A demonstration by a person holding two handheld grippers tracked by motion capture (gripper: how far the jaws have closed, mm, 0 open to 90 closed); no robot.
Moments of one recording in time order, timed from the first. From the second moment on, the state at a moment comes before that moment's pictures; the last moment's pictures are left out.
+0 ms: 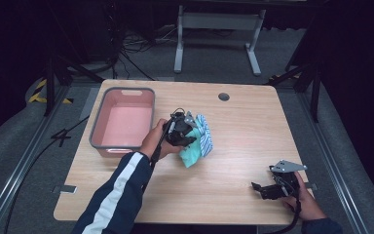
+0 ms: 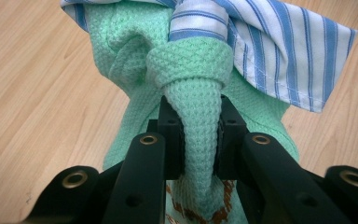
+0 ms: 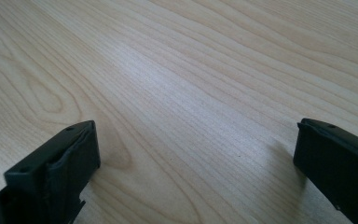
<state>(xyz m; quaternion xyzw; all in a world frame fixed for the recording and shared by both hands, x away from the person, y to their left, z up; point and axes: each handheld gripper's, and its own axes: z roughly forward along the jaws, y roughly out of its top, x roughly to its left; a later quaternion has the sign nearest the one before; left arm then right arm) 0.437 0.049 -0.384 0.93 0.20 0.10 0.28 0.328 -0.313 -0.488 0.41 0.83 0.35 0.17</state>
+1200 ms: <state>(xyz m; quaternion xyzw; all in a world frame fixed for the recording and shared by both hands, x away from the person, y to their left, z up) 0.427 0.017 -0.427 0.95 0.19 0.09 0.23 0.328 -0.313 -0.488 0.41 0.83 0.35 0.17</state>
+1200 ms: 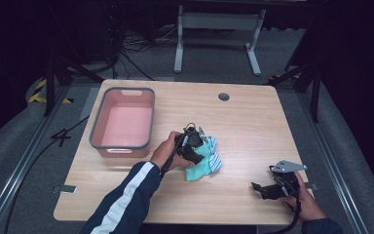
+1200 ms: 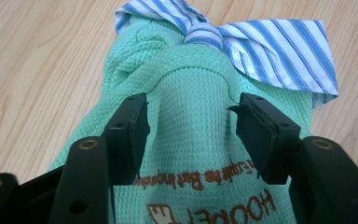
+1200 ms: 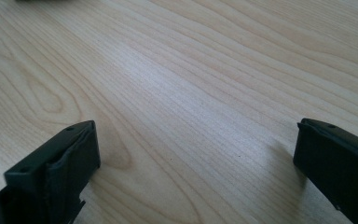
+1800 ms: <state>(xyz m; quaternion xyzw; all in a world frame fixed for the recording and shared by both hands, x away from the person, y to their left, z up) 0.421 0.025 -0.408 0.94 0.19 0.11 0.26 0.328 -0.313 -0.488 0.41 0.83 0.35 0.17</state>
